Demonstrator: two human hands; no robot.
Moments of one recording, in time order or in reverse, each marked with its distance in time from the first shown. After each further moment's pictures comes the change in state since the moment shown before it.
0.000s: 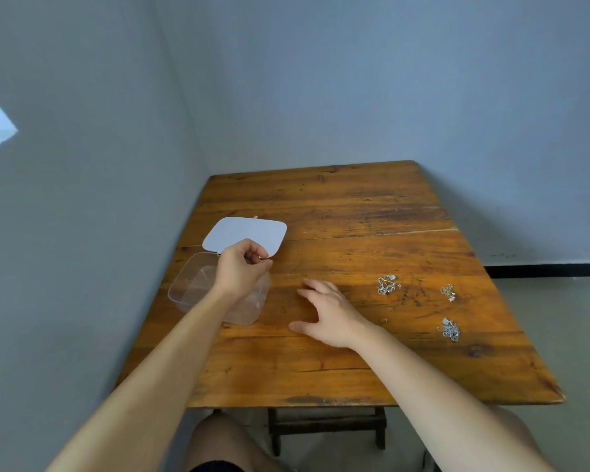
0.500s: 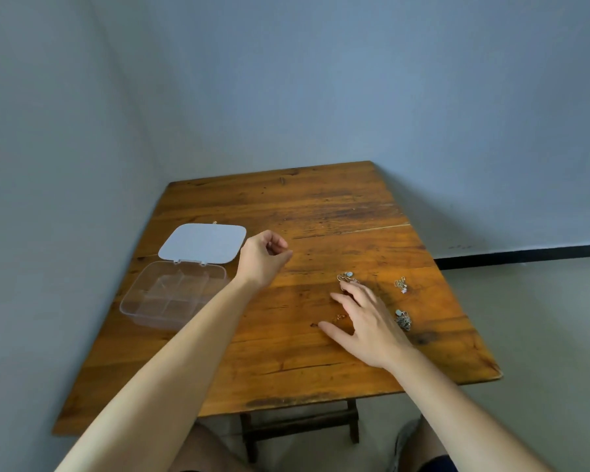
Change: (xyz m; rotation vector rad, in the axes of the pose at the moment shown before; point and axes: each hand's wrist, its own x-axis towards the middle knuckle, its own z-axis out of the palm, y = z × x) left_hand 0.009 0.049 0.089 -0.035 -0.158 0.122; right_hand -0.089 0.084 -0.035 -0.188 0.259 0.093
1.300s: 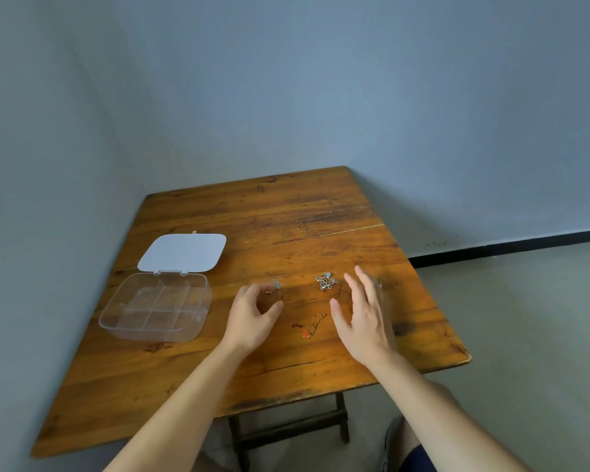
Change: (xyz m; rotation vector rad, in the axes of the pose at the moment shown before) left_hand -0.073 -0.042 0.026 0.085 -0.087 0.005; right_hand -0.015 0.000 0.004 0.099 0.445 0.213
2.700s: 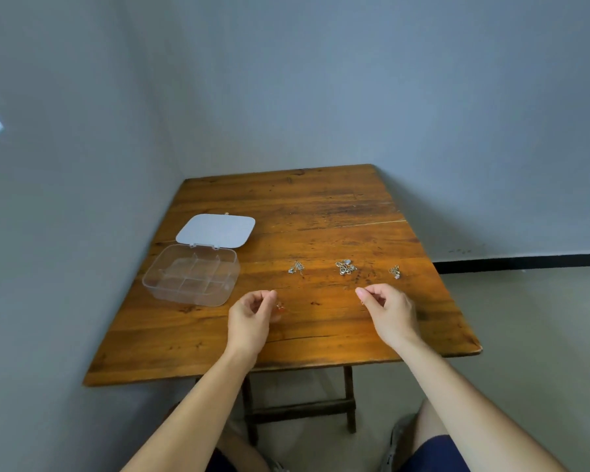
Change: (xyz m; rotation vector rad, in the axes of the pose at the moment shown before) left_hand -0.078 0.010 -0.016 -0.520 0.239 -0.312; right_hand -0.009 0.006 -0.024 0.278 -0.158 0.258
